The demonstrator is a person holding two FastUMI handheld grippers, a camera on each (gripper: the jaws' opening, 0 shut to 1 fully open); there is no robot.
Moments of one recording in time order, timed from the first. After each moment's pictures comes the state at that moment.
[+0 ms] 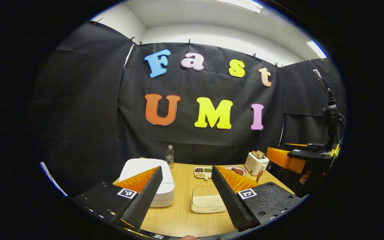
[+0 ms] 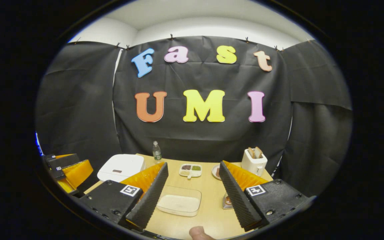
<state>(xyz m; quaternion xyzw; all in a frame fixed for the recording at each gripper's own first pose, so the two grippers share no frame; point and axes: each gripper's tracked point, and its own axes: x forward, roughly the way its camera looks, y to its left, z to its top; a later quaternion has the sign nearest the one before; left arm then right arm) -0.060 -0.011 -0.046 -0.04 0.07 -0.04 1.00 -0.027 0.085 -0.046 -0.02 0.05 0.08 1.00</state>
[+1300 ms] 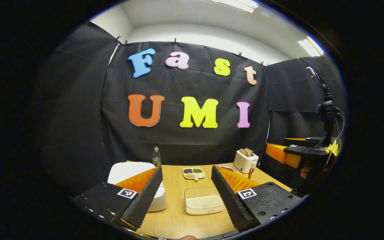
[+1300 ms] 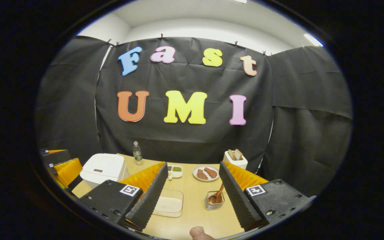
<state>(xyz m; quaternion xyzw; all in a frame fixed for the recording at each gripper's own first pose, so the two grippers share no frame) -0.041 -0.036 -0.045 -0.03 0.06 -0.11 0.99 -0.024 0.046 -0.043 -0.03 0.04 -0.01 1.00</state>
